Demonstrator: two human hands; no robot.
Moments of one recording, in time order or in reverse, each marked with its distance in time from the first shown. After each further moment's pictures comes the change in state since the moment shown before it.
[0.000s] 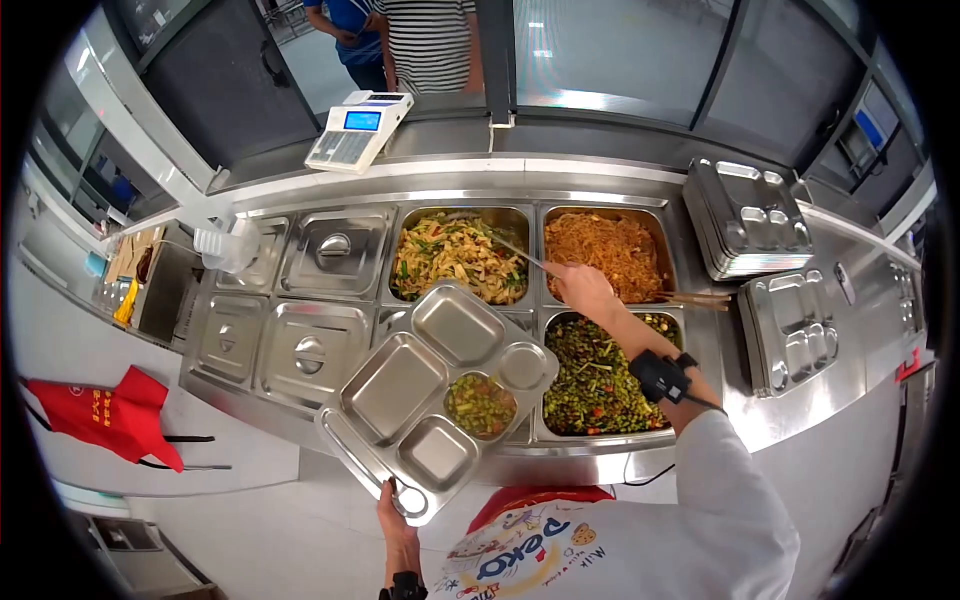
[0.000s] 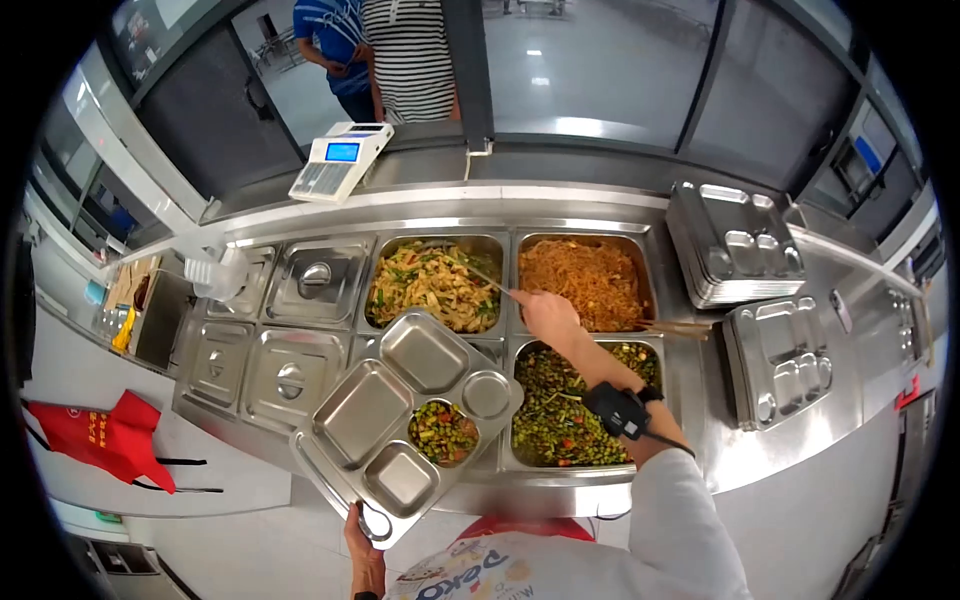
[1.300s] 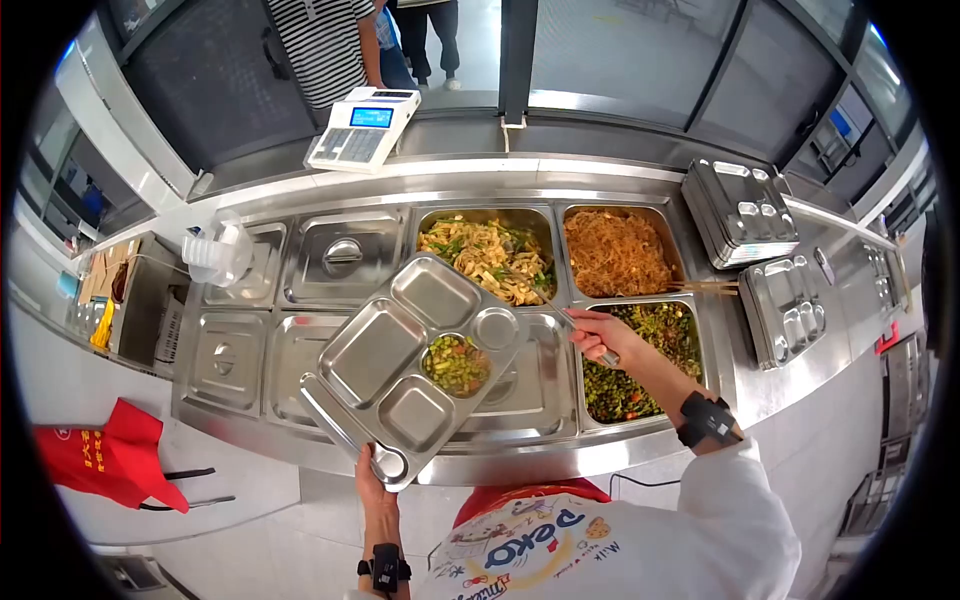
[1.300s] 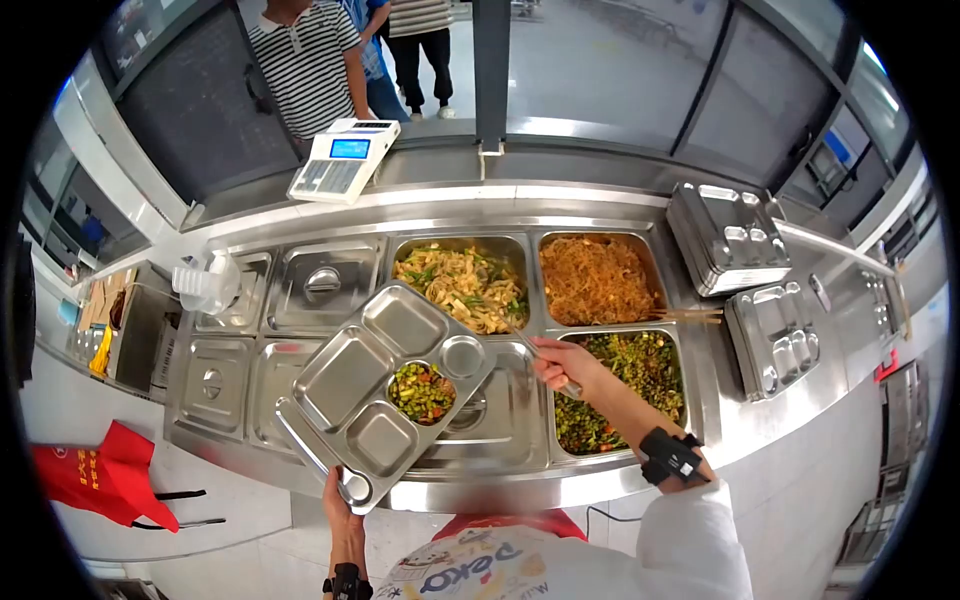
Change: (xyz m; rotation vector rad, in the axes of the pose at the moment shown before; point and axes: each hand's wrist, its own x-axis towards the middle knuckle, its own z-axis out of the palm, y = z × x) left_hand 0.121 0.109 0.005 -0.069 -0.156 -0.019; right_hand -0.045 -0.095 0.012 1.917 -0.243 1.002
